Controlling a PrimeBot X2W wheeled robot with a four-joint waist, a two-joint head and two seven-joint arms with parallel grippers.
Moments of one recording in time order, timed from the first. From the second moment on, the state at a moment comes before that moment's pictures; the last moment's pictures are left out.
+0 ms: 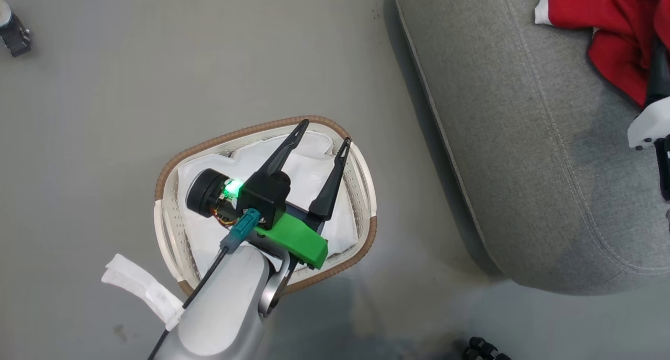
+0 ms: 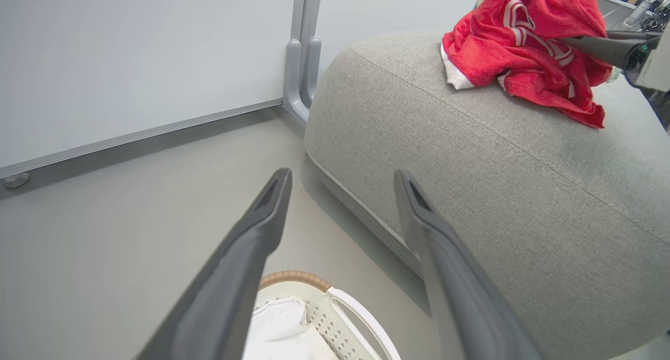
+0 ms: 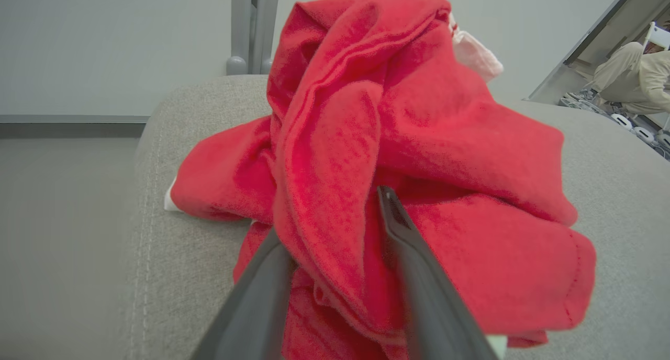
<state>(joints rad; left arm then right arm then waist) -0.49 0.05 -0.53 0.37 -0.23 -0.11 -0.26 -0.75 -0.35 -0.11 0.69 0.14 0.13 -0.26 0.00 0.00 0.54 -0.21</state>
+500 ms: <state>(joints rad) -0.37 0.05 -0.37 0.35 -0.20 -0.06 -0.26 -0.47 -0.24 -0.10 0.41 0.18 0.13 -0.26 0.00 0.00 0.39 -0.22</state>
